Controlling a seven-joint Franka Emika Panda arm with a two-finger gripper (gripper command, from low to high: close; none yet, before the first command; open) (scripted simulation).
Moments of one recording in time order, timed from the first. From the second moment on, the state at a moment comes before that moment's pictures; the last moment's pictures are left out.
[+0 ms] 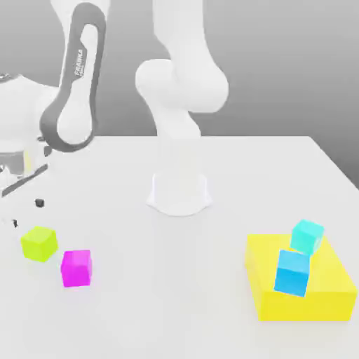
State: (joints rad) arm -0.71 0.14 -0.23 -2.74 0.13 2.88 1.63
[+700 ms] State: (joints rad) arm -0.70 0.02 -0.19 -2.77 0.06 2.79 1.84
